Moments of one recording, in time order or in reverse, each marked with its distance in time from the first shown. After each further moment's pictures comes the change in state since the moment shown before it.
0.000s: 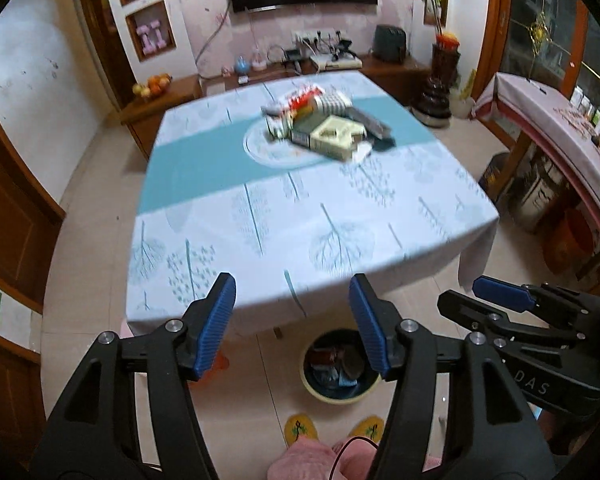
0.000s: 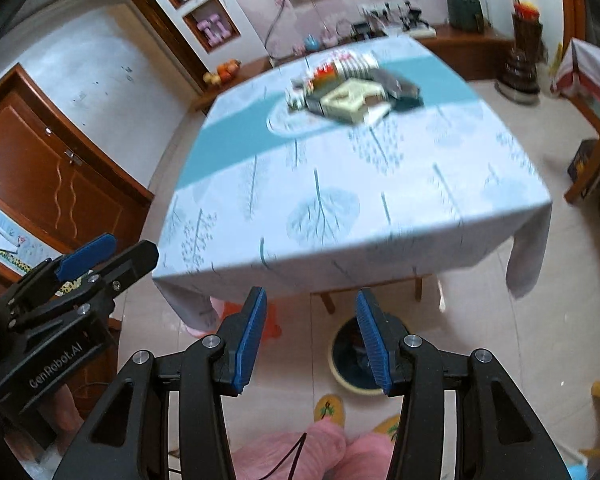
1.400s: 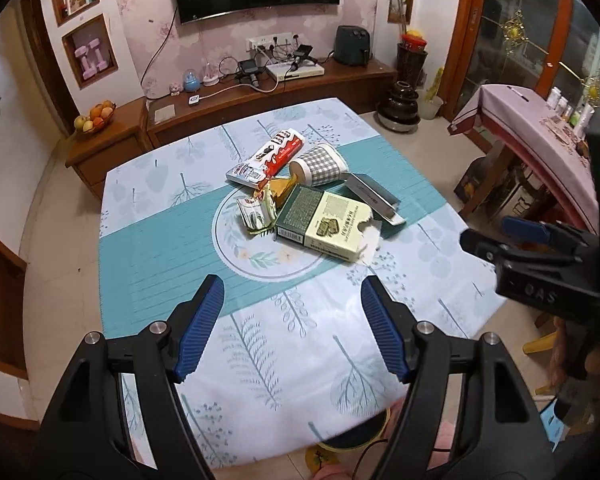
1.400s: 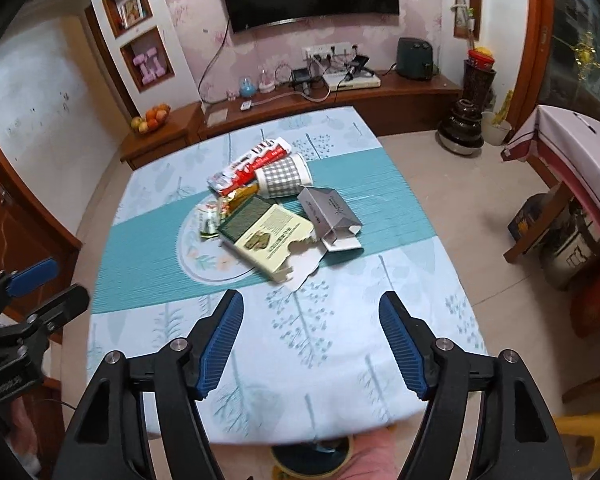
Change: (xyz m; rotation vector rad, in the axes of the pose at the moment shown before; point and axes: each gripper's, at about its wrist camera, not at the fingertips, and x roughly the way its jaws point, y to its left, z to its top) left arm 0.146 0.038 0.213 0.098 0.040 -0.158; right arm 0.096 -0.050 0.251 0.027 -0.070 -0.285
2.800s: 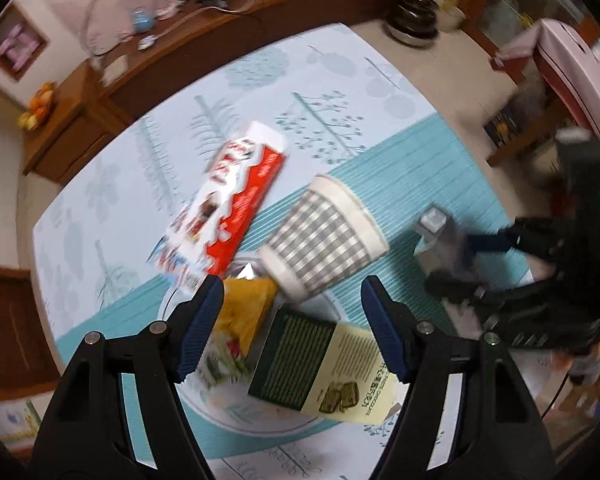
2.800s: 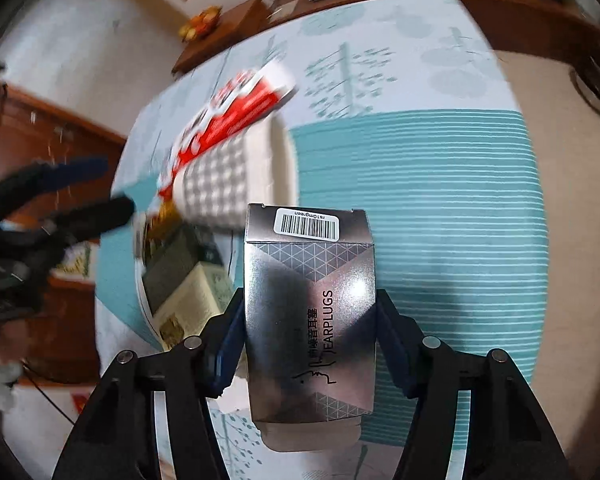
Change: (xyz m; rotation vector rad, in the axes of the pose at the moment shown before) left arm 0.311 -0.052 0.205 0.139 0.394 0.000; right arm 0.315 -0.098 0.161 -0.072 0.420 0.409
